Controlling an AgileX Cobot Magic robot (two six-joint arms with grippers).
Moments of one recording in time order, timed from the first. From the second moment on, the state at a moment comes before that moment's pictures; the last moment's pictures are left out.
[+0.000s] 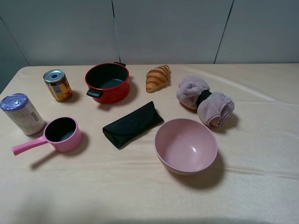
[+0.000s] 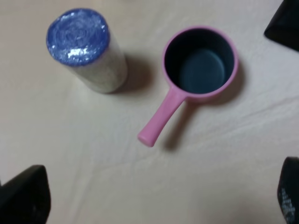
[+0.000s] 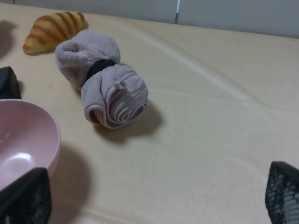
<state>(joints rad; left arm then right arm) 0.04 0.65 -0.72 -0.06 1.02 0.36 0.09 -0.01 -0.50 0.07 1.03 -0.11</state>
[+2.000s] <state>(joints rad) 0.04 1.60 -0.94 0.05 0.60 0.36 0.09 -0.01 -0.50 0.07 1.03 -0.11</state>
